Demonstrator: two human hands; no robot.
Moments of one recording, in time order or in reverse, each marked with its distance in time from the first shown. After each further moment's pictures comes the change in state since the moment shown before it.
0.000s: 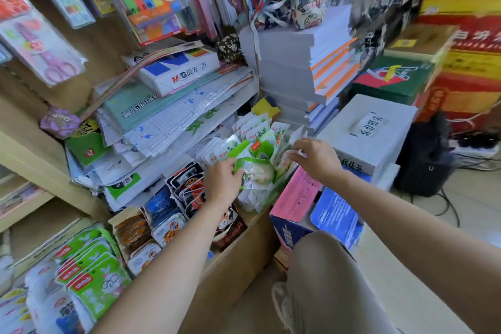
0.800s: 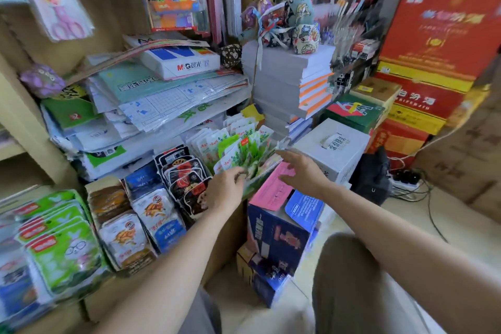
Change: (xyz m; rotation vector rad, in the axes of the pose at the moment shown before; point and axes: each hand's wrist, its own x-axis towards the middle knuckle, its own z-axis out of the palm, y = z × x) left_hand -0.070 0.011 0.017 -0.273 -0.013 -0.023; right_hand -0.060 -0.040 -0.045 -0.001 -0.293 0.024
